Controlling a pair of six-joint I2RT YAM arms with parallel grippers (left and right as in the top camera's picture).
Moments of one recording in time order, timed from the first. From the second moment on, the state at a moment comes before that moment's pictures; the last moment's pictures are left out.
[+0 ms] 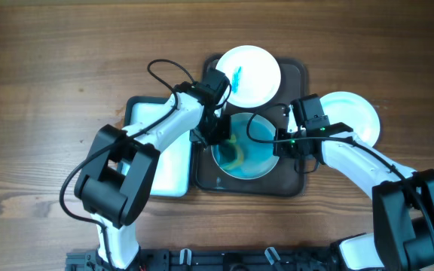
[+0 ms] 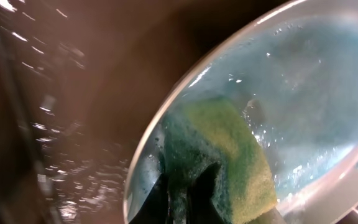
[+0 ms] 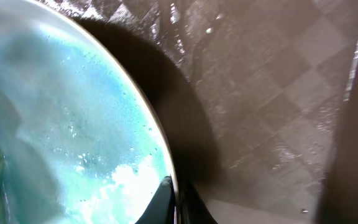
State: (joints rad) left arm -0.53 1.98 1.32 -0.81 0.26 -0.49; right arm 0.27 1.62 0.76 -0.40 -0.21 0.38
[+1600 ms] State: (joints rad) left arm 0.03 1.38 1.17 -0.88 0.26 -0.45; right arm 0.29 1.55 1.11 -0.85 -0.13 0.19
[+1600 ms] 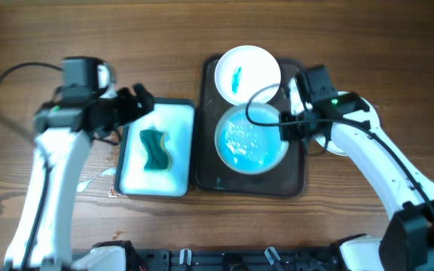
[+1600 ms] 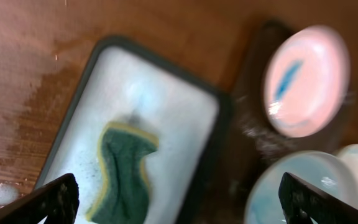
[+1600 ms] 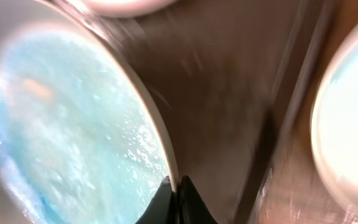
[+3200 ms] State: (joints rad) left arm 0.17 1.08 1.18 -0.90 0.46 -0.45; right arm 1.13 1.65 1.23 -0.09 0.93 -0.39
